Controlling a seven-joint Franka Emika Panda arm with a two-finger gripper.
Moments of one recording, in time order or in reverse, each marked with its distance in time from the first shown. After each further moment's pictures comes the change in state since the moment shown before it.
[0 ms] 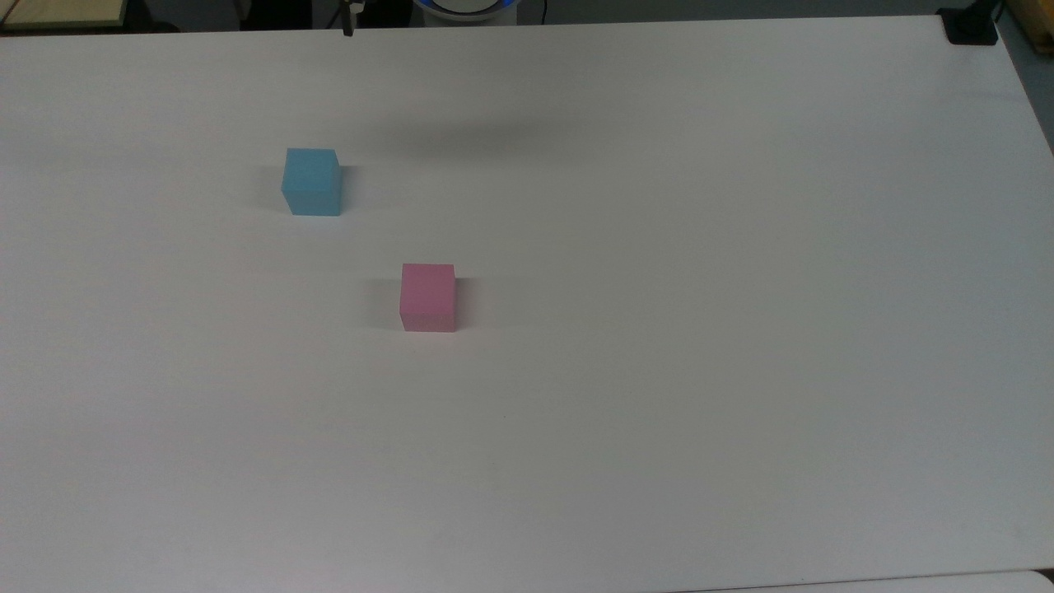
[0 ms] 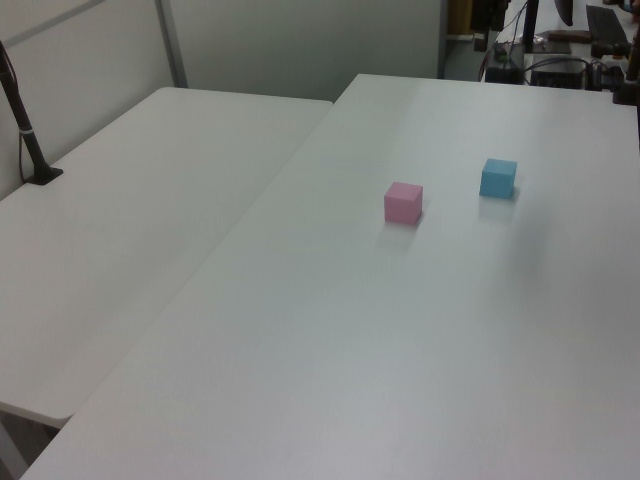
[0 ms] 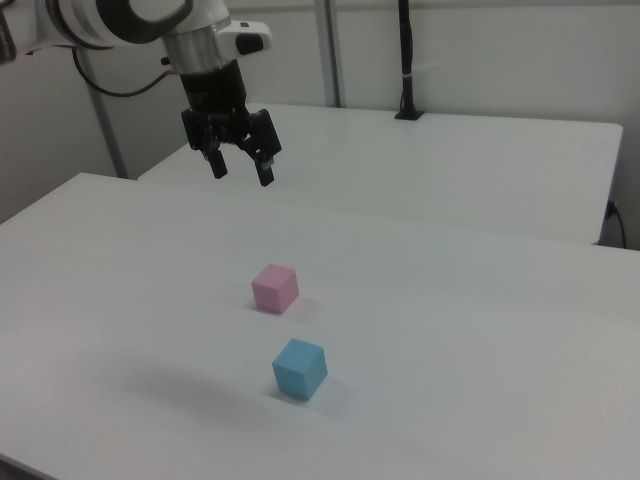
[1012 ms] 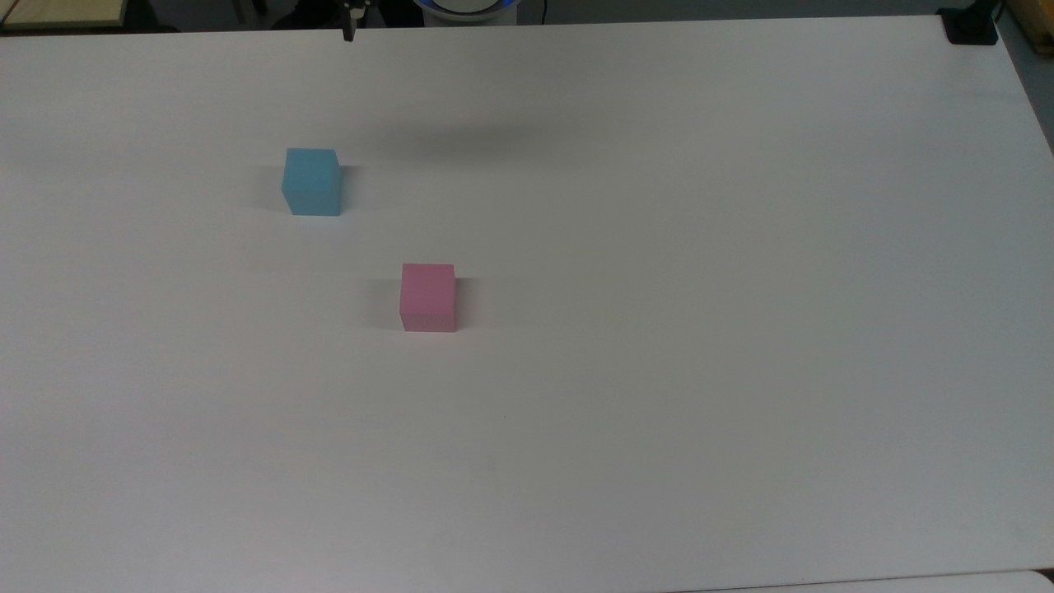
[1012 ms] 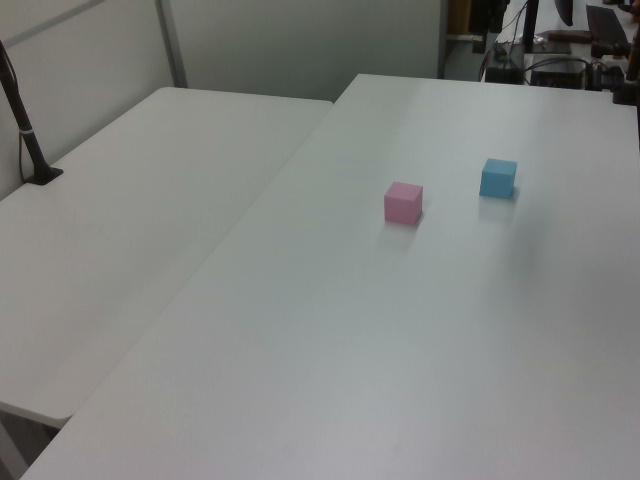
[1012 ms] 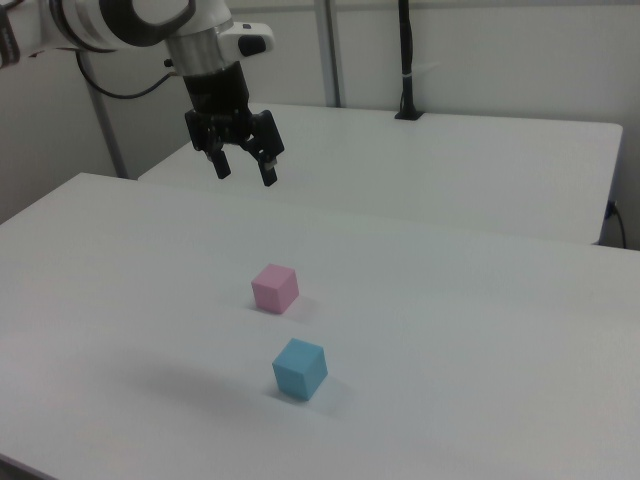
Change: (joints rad) arm 0.000 0.009 0.000 -0.001 0.000 0.017 0.000
